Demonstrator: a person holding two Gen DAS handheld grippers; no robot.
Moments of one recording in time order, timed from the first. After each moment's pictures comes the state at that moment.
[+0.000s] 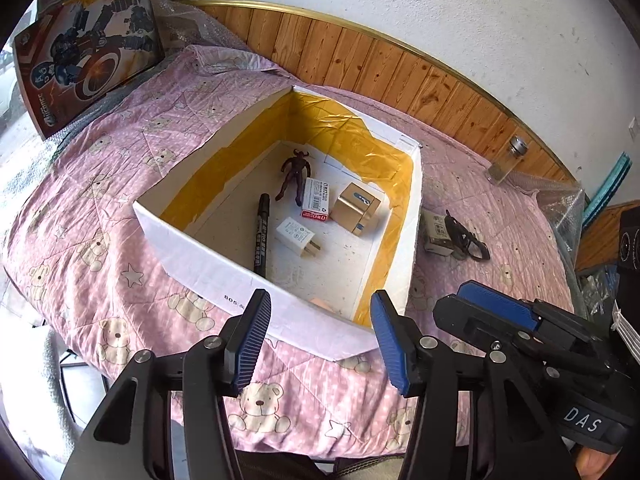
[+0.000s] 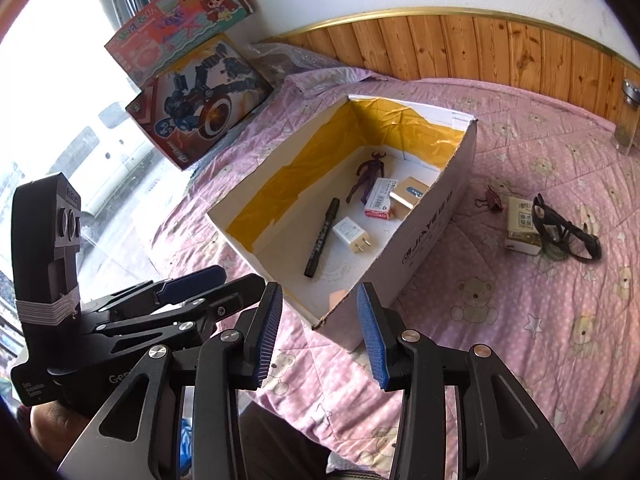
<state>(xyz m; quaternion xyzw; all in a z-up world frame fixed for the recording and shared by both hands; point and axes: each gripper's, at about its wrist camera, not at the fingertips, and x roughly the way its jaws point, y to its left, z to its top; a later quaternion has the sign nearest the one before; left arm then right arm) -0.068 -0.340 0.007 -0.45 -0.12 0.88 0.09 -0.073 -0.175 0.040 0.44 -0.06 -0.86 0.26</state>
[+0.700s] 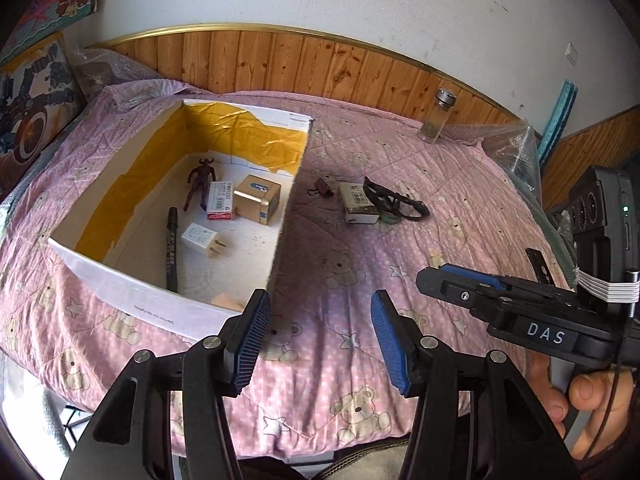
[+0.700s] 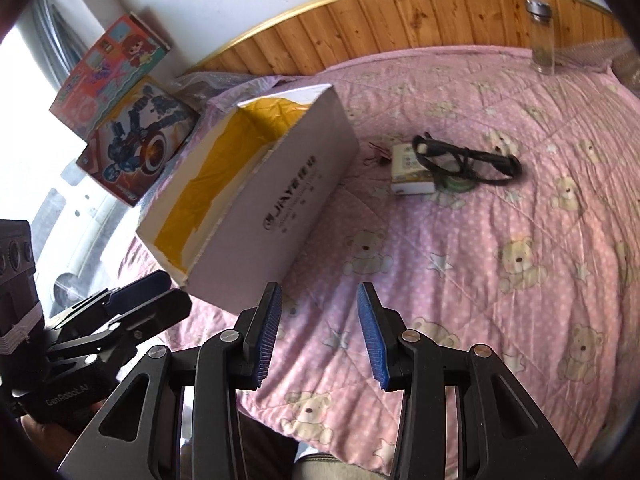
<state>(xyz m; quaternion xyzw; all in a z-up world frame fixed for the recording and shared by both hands) -0.054 -0.245 0.001 -0.43 -0.04 0.88 0.20 -0.066 -0.042 -0.016 0.46 -0.15 -0.86 0.16</state>
